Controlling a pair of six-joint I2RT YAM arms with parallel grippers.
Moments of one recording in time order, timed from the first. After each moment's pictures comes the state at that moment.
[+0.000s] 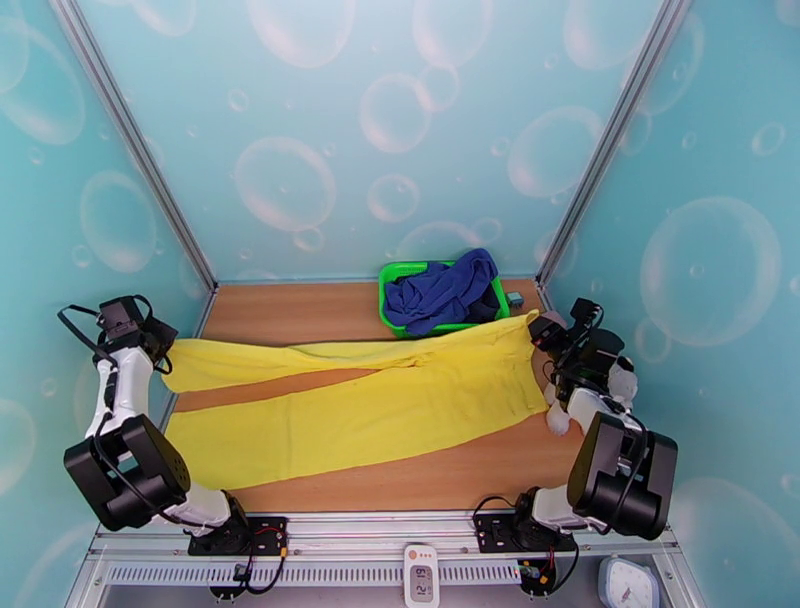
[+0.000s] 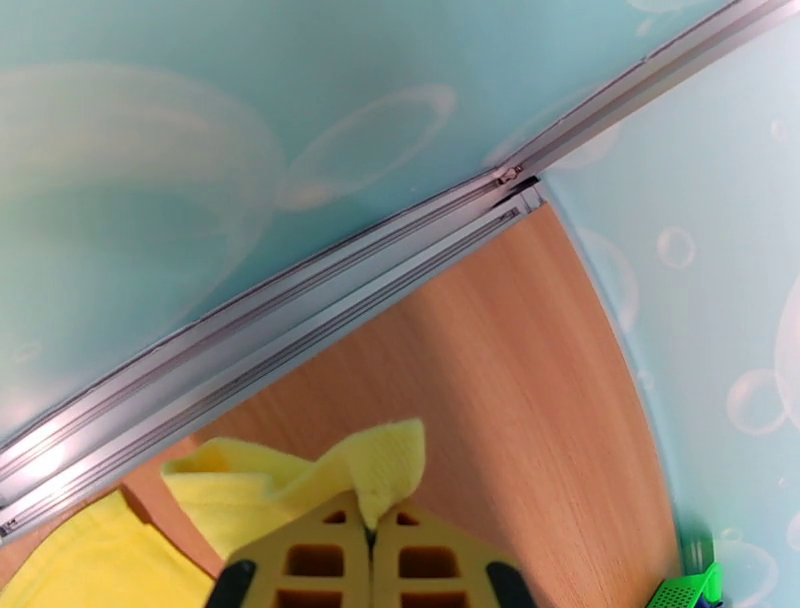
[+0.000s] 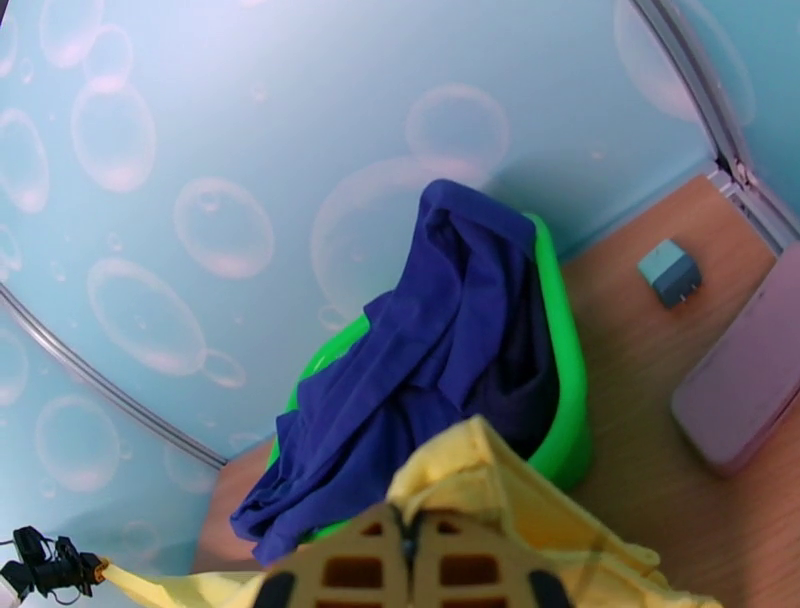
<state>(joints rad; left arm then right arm) 0.55 1.46 1.21 -0.52 0.00 -0.56 -0.50 1.47 0.65 0.67 -0.79 0.67</state>
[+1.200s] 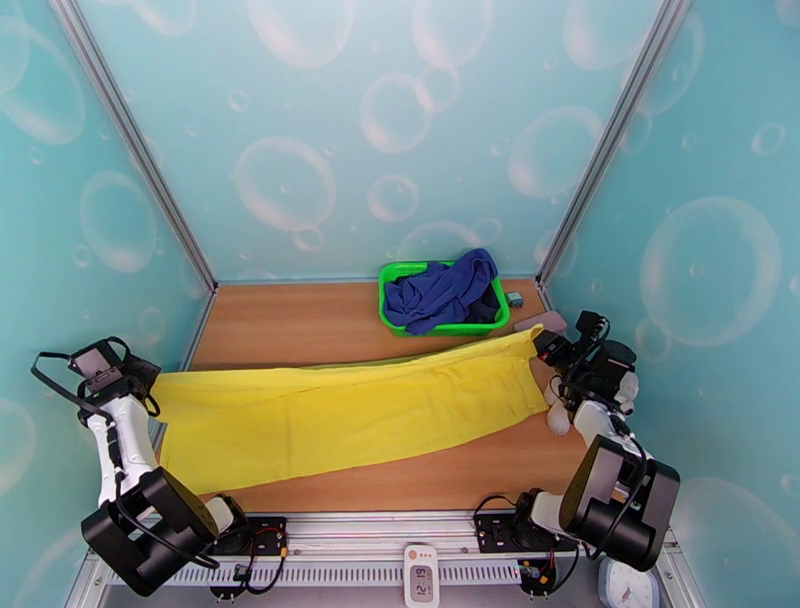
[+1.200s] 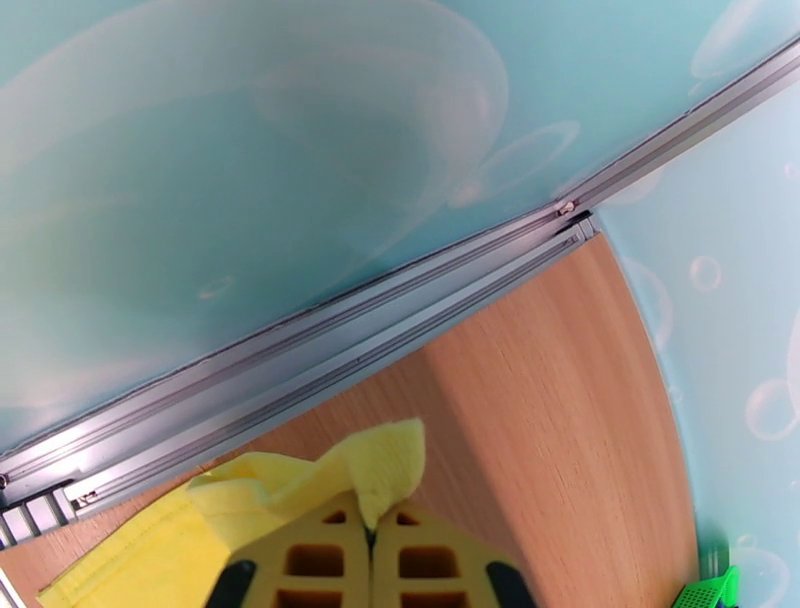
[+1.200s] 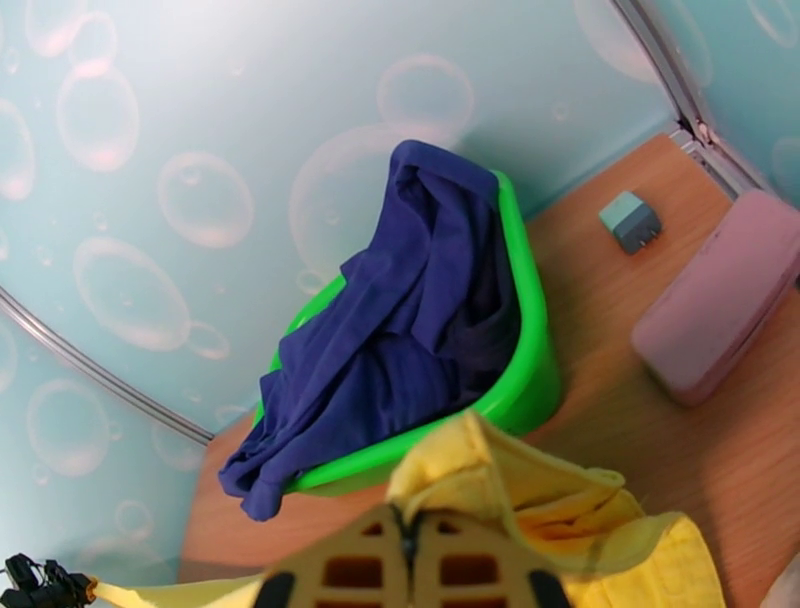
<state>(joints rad) 0.71 1.19 0.95 -0.49 0.04 -0.47 -0.57 1.30 0.62 0.40 -0.81 0.55</state>
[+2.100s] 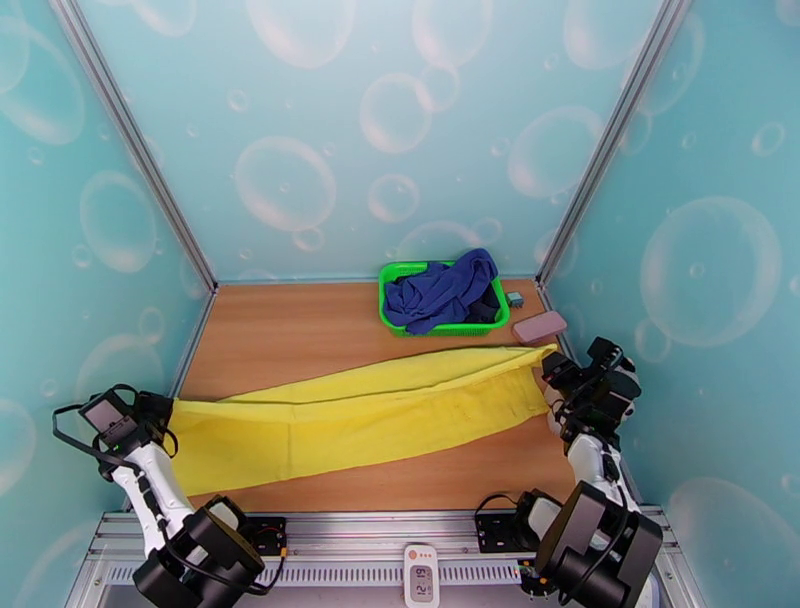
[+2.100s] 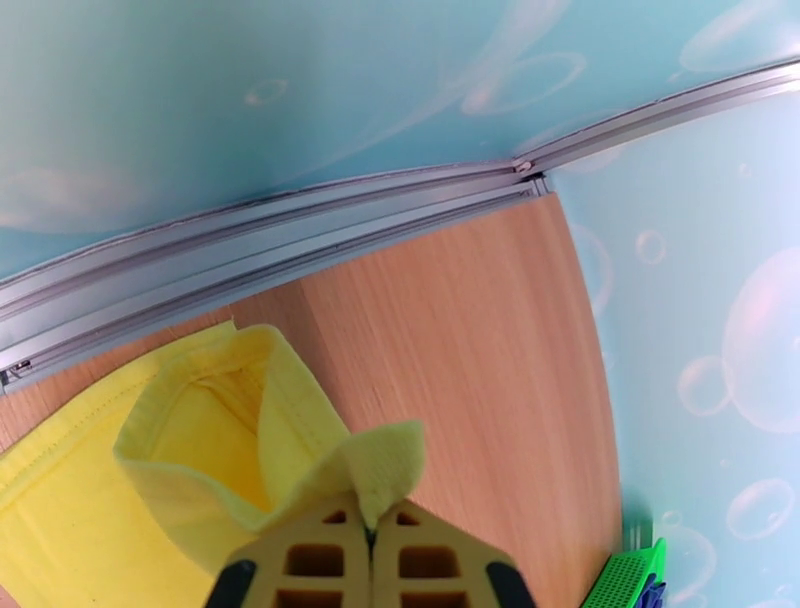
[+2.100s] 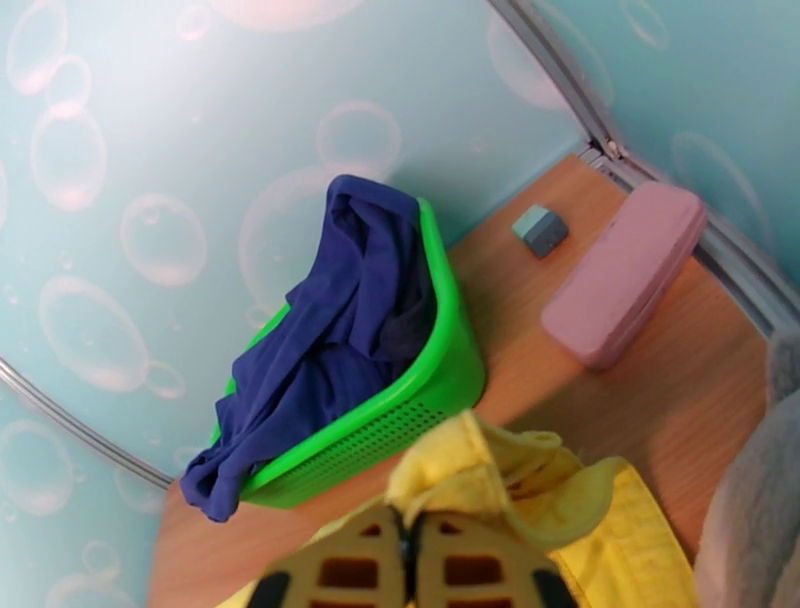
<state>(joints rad) 0.86 0.88 0.64 -0.43 0.32 -0.61 -0.66 1.02 0.40 0.41 -0.68 0.56</state>
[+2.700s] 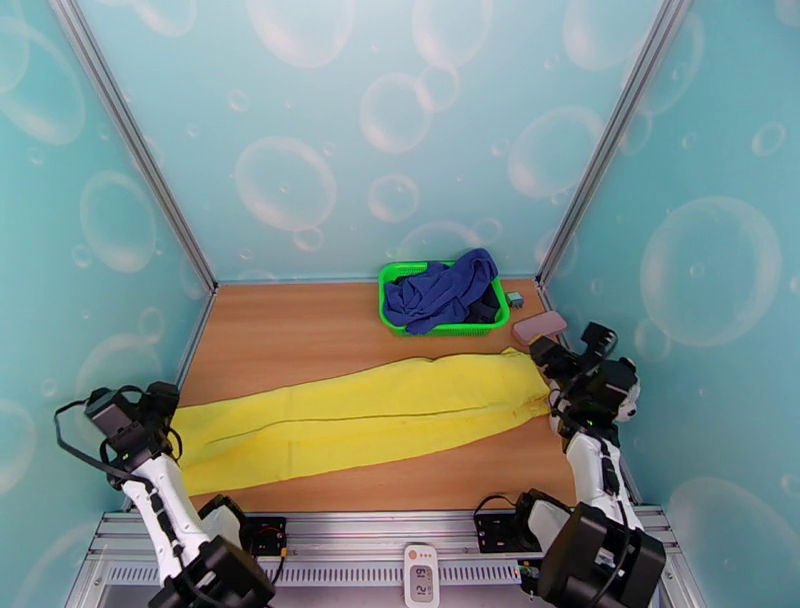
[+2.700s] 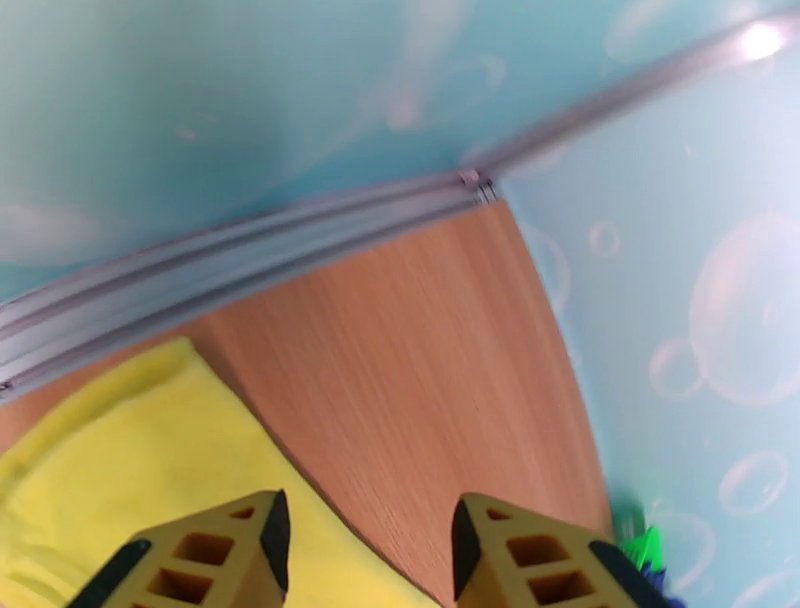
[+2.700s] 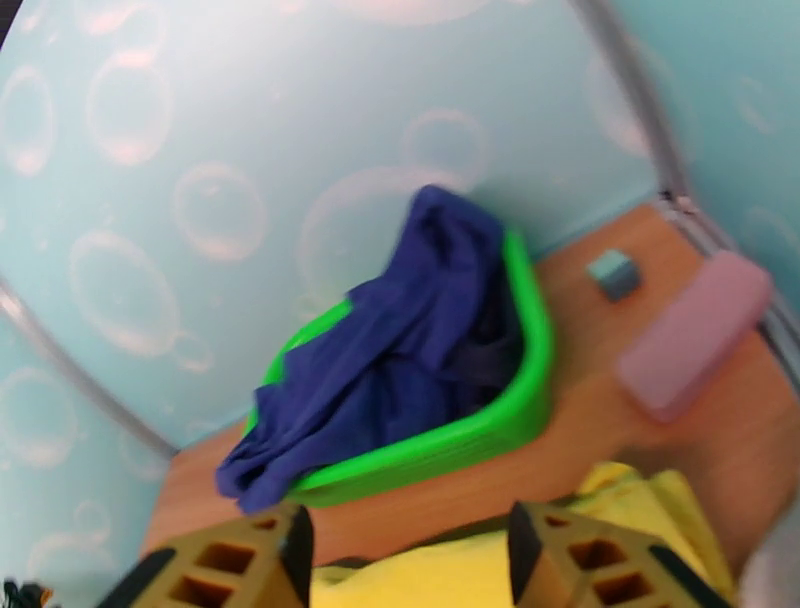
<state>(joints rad) 0.51 0.87 0.66 -0.40 0.26 -0.58 -0.29 1.03 0.60 0.26 -0.62 0.40</state>
